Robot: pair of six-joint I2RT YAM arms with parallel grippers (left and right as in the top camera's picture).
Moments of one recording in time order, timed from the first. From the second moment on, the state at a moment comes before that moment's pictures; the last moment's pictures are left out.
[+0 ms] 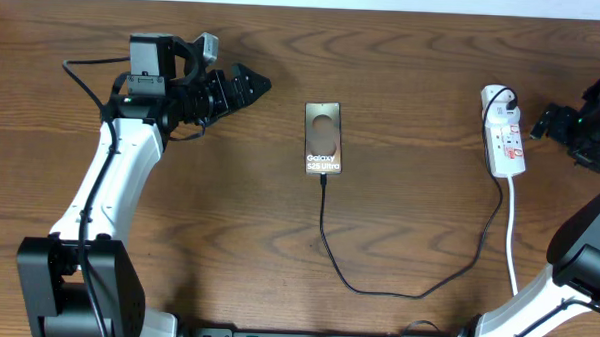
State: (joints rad) left arm -0.02 1.64 1.24 -0.42 0.77 -0.49; right arm -0.48 2.02 1.70 -1.02 -0.04 0.09
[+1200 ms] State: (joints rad) left arm -0.02 1.64 1.24 -0.42 0.77 -0.49; right arm -0.43 1.80 1.69 -1.02 -0.03 0.09
